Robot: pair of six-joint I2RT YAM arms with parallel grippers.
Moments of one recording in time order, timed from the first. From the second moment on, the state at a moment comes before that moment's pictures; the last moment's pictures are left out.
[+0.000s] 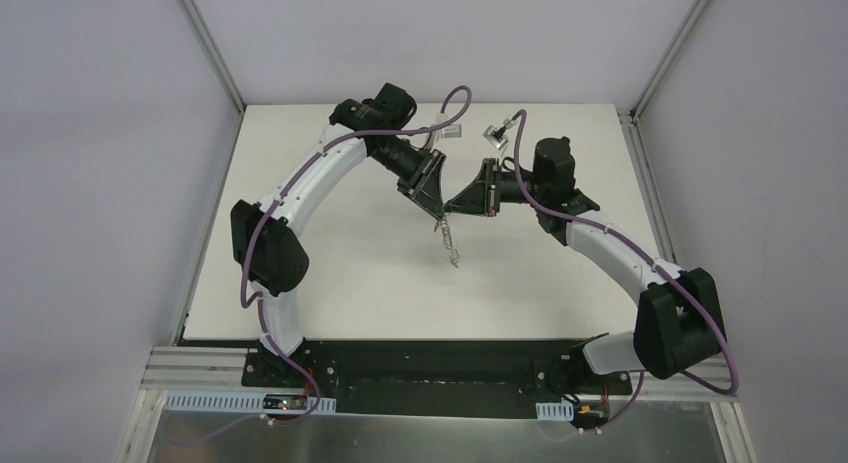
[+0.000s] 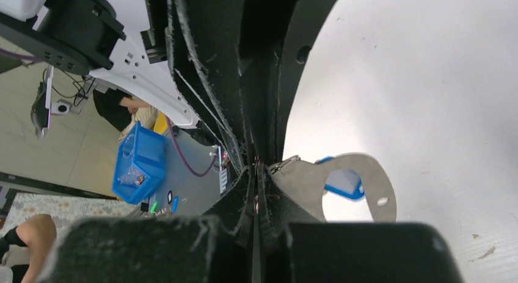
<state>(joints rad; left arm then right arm) -0.54 1.90 1.94 -1.24 0.95 0.11 0.43 1.39 0.95 0.24 -1.07 0.59</state>
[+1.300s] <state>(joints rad) -0.48 1.85 1.81 -0.96 1.10 -0.14 0.37 1.40 0.94 0.33 -1.06 0.69</state>
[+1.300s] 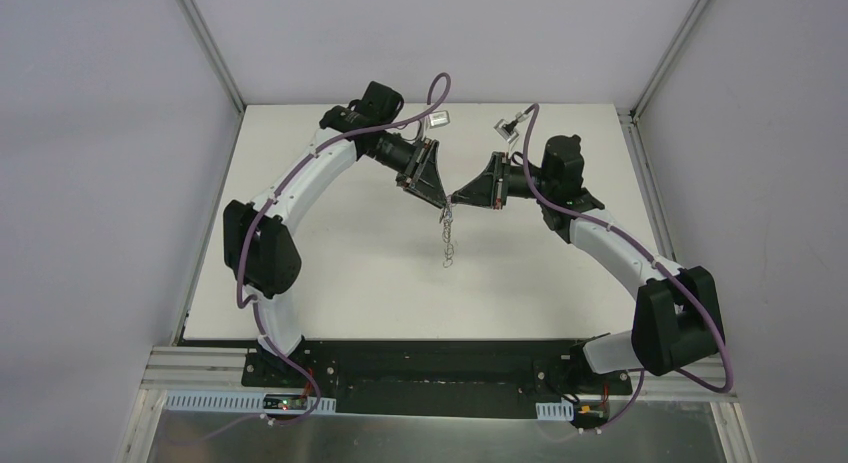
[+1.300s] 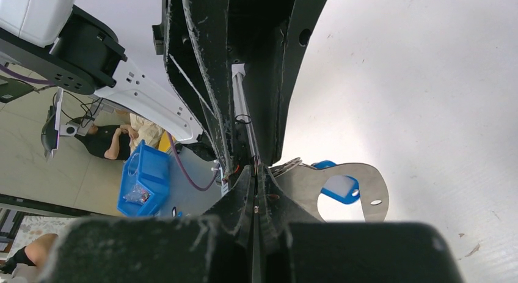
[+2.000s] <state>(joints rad) -0.48 1.71 1.65 -0.87 1.06 0.03 0.37 1.40 0.94 0.36 -1.11 0.69</state>
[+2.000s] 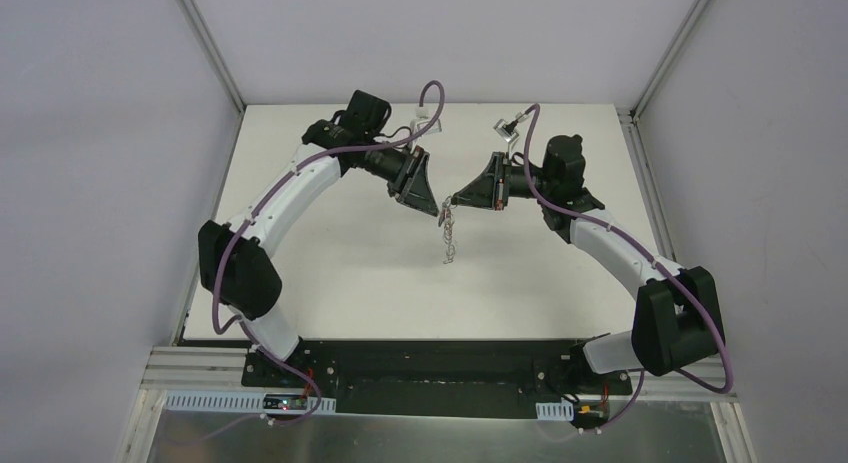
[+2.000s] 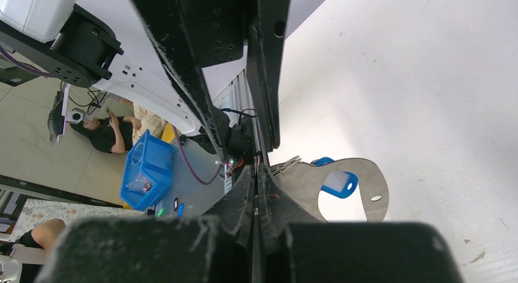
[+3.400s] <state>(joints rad) -0.62 1.52 1.30 -0.48 0.81 0.42 0.37 1.40 0.92 0.38 -1.13 0.71</state>
